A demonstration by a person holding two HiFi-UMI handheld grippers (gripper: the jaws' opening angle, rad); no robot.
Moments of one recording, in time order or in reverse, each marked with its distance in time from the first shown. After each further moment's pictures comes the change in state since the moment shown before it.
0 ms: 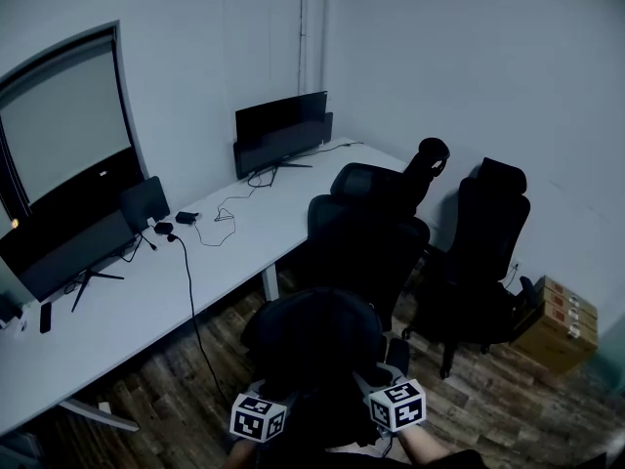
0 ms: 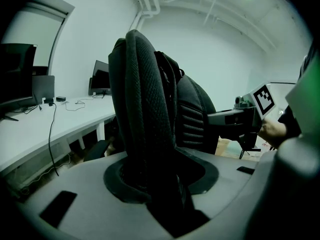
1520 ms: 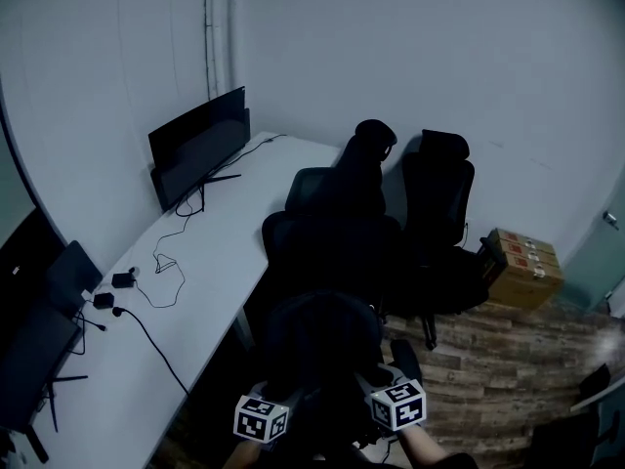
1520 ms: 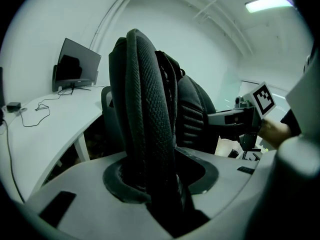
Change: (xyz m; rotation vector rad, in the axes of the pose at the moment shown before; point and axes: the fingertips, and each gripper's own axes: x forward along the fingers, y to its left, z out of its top) left arm 0.114 0.174 0.099 0.148 0.137 -0.343; right arm 0.161 -0.033 0.073 0.213 0.003 -0.355
